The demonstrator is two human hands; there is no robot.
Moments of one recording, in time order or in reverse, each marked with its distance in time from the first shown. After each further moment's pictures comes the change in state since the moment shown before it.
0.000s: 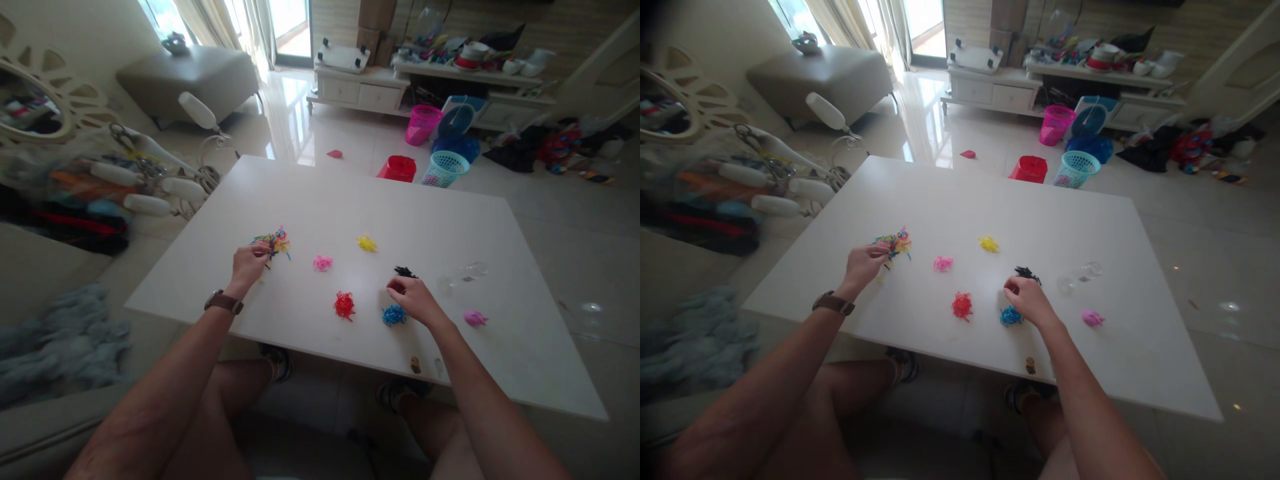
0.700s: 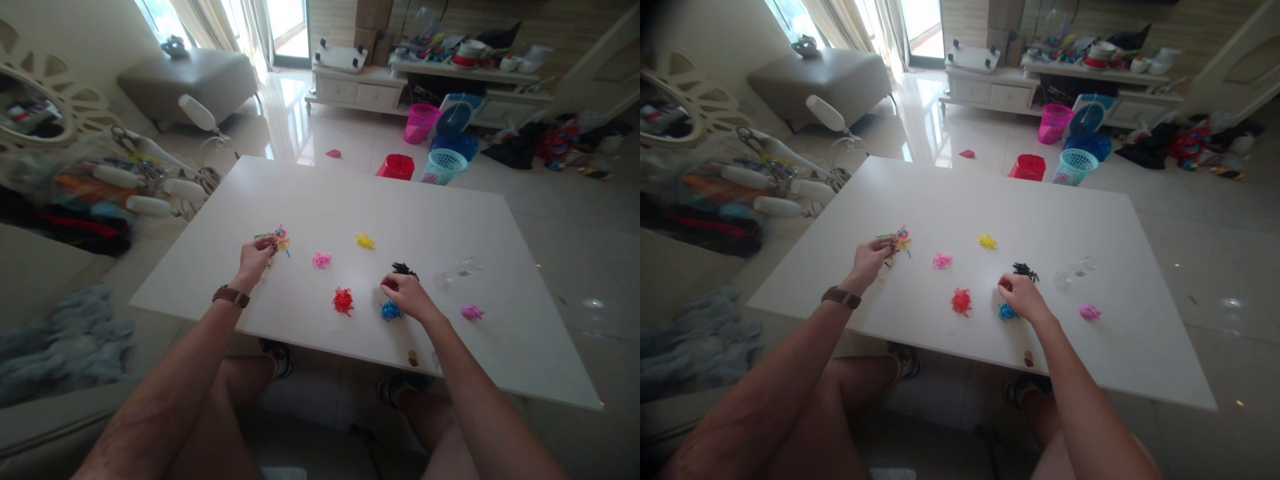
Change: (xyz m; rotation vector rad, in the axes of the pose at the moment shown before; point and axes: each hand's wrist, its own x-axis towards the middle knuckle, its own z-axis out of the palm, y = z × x) left_hand -0.004 0.025 0.017 -0.725 0.006 -0.195; right_hand -0.003 -0.012 0.003 0.000 -0.016 -0.027
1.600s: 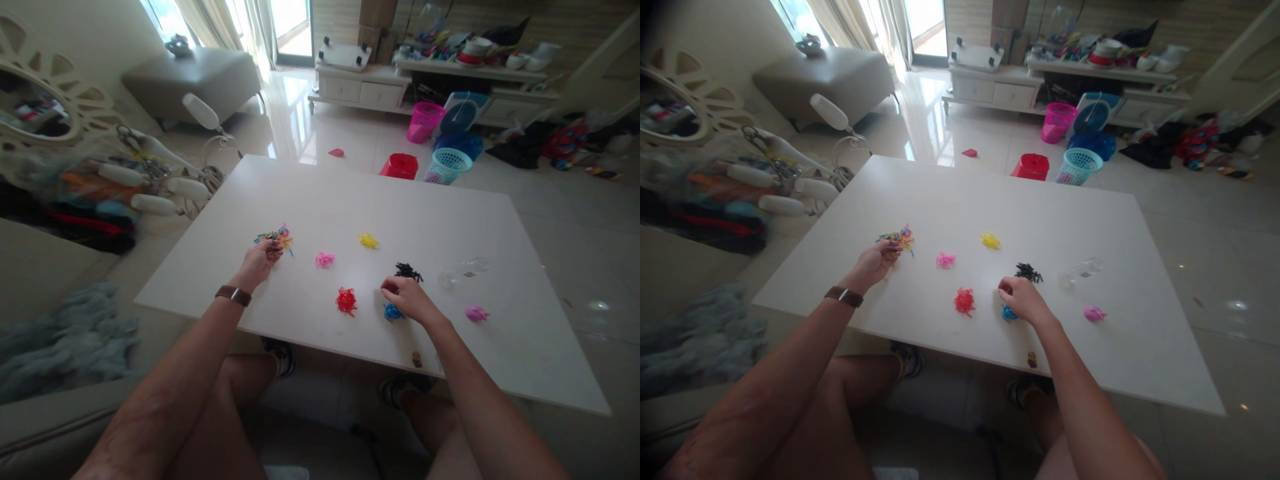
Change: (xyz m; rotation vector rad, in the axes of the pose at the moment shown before) left_hand -0.009 0.019 0.004 -0.292 0.019 -0.342; right_hand 0.000 0.001 0.006 -0.010 -0.076 -0.029
